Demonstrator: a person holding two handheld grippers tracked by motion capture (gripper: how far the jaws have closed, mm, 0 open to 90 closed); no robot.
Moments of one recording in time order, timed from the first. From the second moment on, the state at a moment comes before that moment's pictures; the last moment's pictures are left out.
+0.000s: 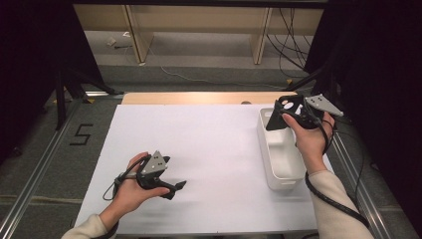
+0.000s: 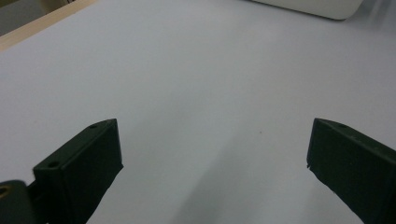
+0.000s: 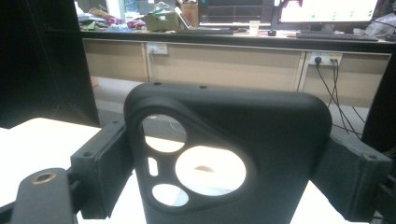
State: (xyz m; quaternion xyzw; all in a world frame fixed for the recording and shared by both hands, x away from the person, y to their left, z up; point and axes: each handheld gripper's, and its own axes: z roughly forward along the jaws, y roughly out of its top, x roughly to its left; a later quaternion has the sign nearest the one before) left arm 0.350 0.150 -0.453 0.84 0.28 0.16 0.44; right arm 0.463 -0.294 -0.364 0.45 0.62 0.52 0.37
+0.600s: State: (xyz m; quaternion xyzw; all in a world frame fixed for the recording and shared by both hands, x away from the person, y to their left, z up) left arm 0.350 0.151 -0.452 0.84 0.28 0.16 0.44; right arm 0.473 -0.290 -0.369 0.45 0.63 0.51 0.37
